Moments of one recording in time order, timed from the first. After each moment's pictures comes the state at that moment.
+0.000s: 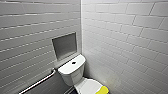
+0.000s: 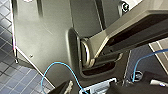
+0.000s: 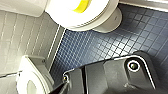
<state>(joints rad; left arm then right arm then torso) 1.54 2.79 -2.30 0.04 -0.12 0.05 -1.15 2.21 -1.59 0.19 0.05 0.13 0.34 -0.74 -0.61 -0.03</state>
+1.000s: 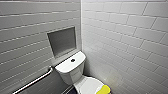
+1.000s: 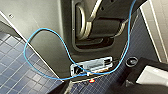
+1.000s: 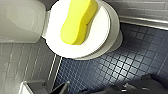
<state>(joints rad) 1.68 2.87 -2.37 0.04 -0.13 0.05 -0.97 2.20 -1.61 0.20 0.04 0.29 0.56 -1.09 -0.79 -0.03</state>
